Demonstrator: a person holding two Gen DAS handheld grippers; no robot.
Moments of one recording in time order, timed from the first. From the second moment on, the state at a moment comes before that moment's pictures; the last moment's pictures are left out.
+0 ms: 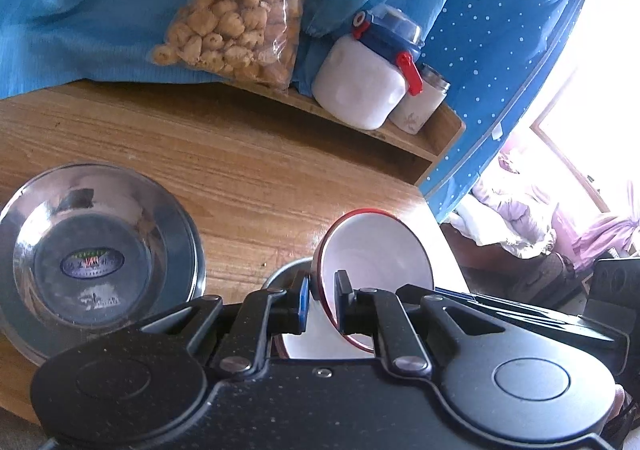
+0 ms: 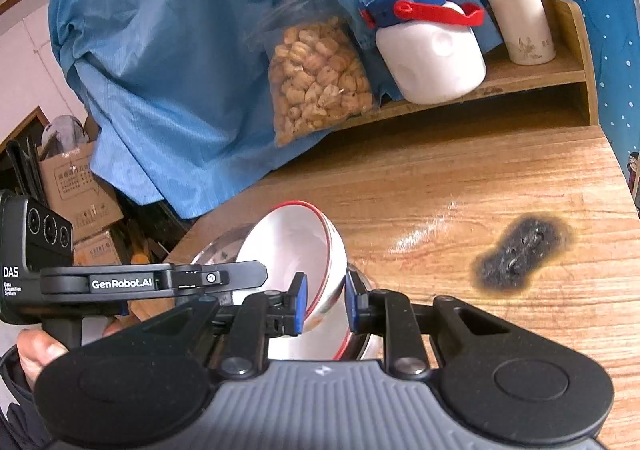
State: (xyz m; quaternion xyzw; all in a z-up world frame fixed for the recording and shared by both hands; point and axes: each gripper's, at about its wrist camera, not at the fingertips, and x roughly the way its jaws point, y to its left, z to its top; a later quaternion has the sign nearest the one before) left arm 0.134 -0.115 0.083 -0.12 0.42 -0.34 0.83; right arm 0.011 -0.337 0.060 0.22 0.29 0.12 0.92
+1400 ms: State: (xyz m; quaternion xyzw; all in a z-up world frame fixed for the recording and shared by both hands) left arm 0.121 -0.110 0.074 -0.05 0.43 -0.34 0.84; right arm 0.007 -0.312 0.058 0.17 0.34 0.12 0.92
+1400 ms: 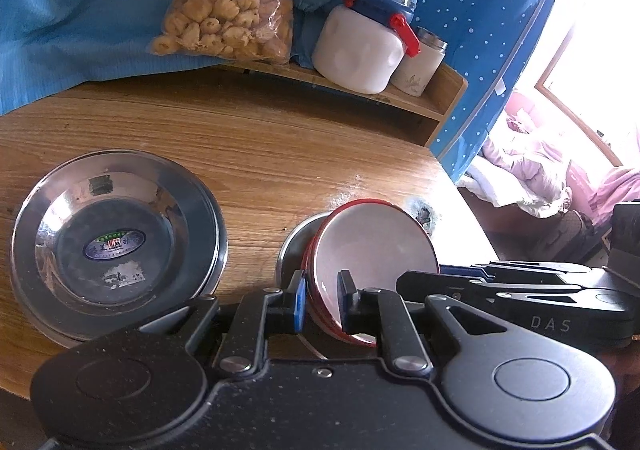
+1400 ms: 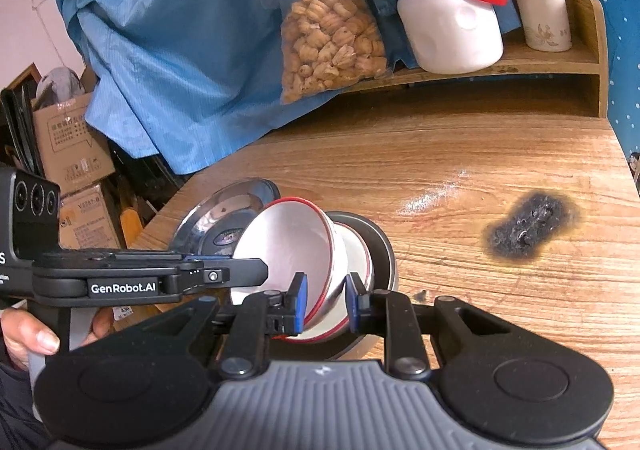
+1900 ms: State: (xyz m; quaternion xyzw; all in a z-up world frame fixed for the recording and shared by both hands) left arm 0.122 -0.110 0.071 -0.04 0.43 -0.35 0.83; right arm 0.009 -0.303 0.062 0.14 0.34 0.11 0.92
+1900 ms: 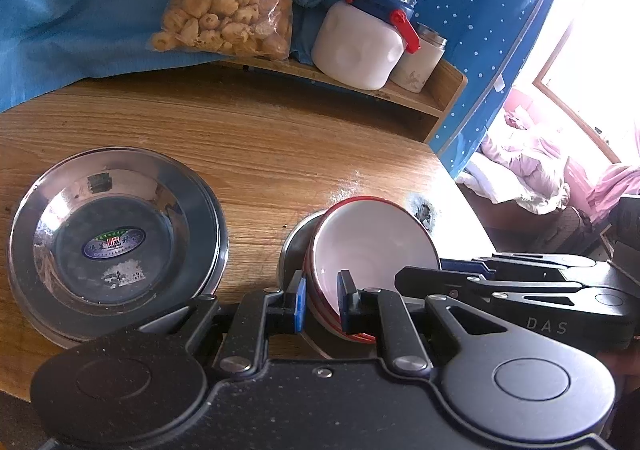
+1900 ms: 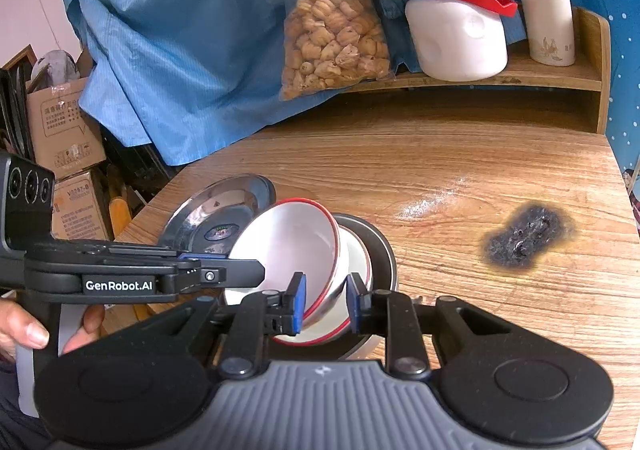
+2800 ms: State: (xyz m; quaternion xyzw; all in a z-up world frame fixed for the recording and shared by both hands) left arm 0.119 -0.111 0.082 -0.04 0.41 -0.35 0.84; right arm 0.002 -0.305 0.067 0.11 0.33 0.10 0.93
